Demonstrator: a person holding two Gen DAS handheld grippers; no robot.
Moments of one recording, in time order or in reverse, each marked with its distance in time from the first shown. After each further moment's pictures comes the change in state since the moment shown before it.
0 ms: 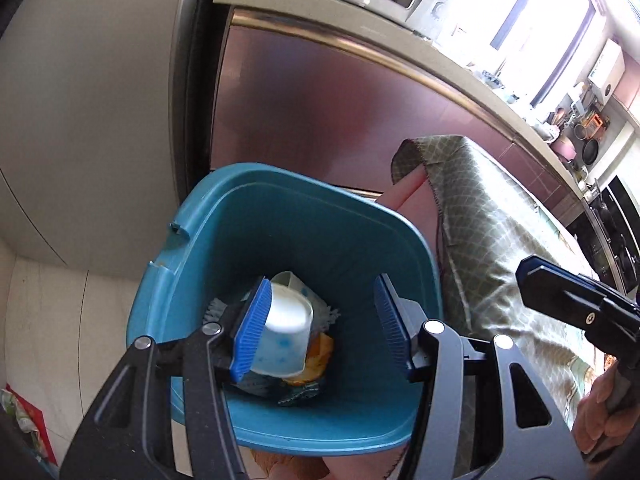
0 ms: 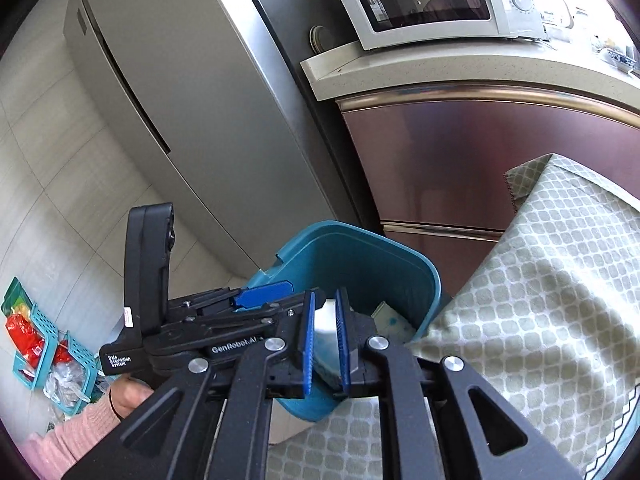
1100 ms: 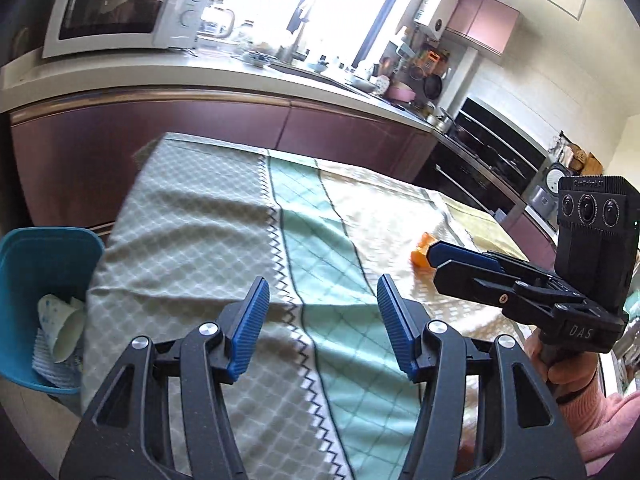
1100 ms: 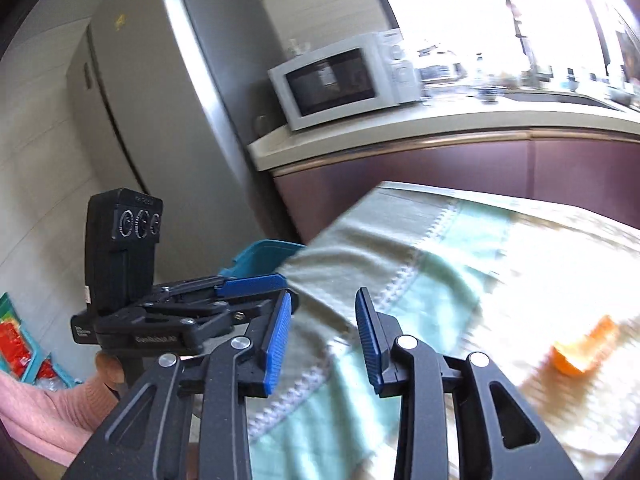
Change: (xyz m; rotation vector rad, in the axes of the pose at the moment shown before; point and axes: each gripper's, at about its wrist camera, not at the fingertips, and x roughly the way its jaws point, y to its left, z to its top) left arm -0.074 -0.238 -0.087 0.389 -0.010 -0.475; right arm -0.239 -0.059 -0.128 0.094 -0.264 -0.225
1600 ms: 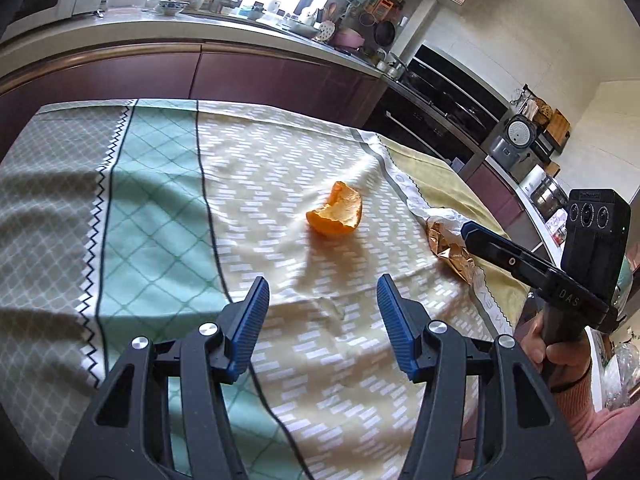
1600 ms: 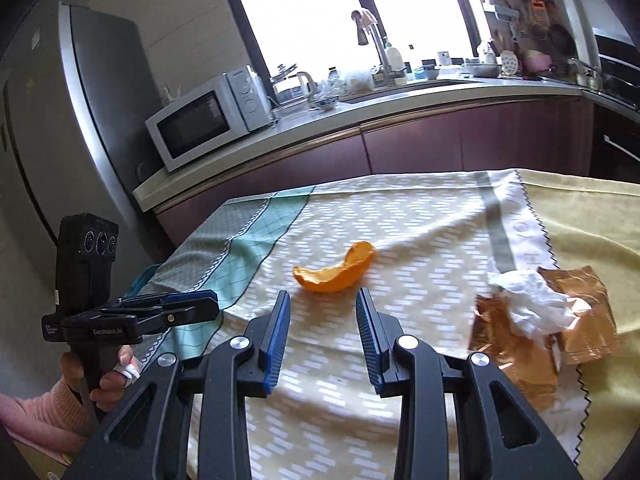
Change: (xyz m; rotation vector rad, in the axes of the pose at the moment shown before) left arm 0.114 -0.093 -0.009 0.060 0.187 -0.159; right arm -0.112 -0.114 -0.055 0.192 -0.106 -0.341
